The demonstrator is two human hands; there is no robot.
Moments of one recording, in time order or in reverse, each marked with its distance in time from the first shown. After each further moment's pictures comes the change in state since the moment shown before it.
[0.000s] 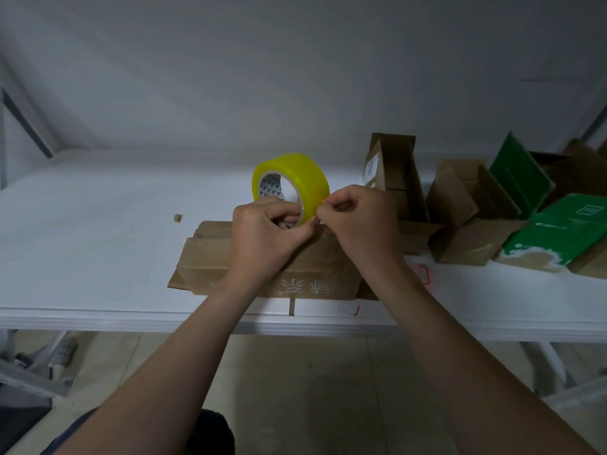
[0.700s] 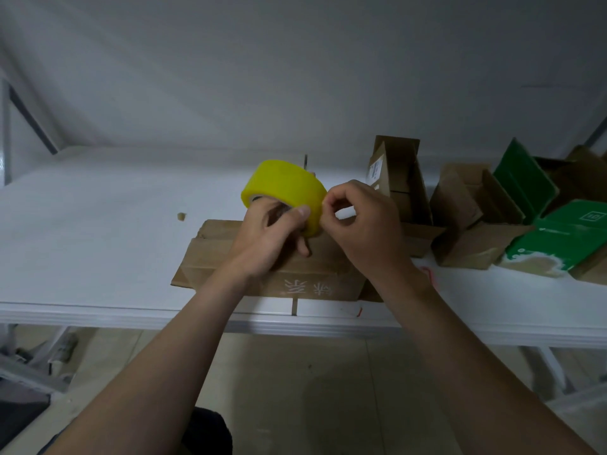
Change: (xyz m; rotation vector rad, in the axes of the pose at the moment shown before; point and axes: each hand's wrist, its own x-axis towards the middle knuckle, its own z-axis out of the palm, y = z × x) left_hand 0.007 0.001 -0.010 -0.555 -0.268 -0.268; right_hand -0.001 0.005 -0.006 -0.136 -0.009 -0.464
